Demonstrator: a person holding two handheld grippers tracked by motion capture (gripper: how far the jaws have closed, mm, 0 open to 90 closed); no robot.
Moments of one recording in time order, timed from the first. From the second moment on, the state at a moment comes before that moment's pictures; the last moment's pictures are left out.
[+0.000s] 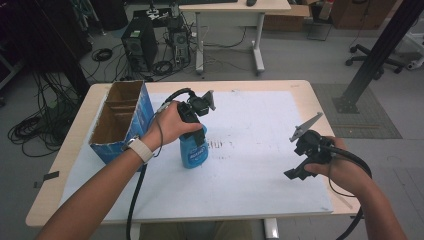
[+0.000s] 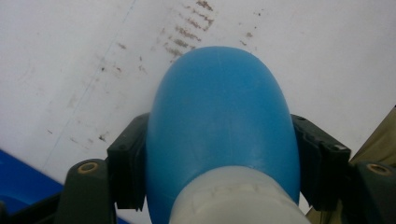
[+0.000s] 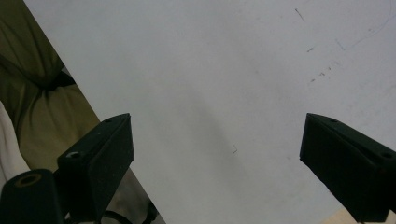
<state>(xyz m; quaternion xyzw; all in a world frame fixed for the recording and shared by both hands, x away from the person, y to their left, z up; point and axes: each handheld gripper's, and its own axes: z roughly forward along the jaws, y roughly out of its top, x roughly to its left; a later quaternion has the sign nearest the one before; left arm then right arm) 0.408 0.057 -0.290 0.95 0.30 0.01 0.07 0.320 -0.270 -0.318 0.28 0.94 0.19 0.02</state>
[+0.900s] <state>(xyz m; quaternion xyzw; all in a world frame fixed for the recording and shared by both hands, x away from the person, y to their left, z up) 0.407 0.056 -0.288 0.95 0.31 0.02 0.07 0.320 -0.270 -0.318 0.28 0.94 0.19 0.03</state>
